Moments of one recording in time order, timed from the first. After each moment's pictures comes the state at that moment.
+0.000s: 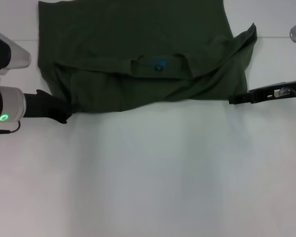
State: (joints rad) left arm -0.62 -2.08 0.91 0.72 2.33 1.00 -1.80; right arm 0.74 2.03 -0.77 -0.60 -2.46 -0.98 2.14
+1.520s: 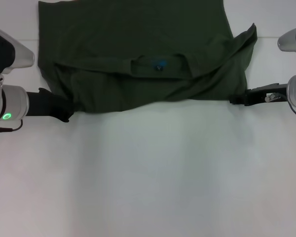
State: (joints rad) left arm -0.63 -2.09 0.91 0.72 2.33 0.98 -1.79; right arm 0.74 2.06 -0.79 -0.53 -2.42 -0.84 2.04
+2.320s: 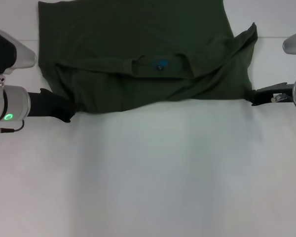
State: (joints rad) left arm -0.63 -2.09 0.91 0.73 2.33 0.98 -1.80; right arm 0.73 2.06 -0.79 -0.52 -2.42 -0.77 2.01
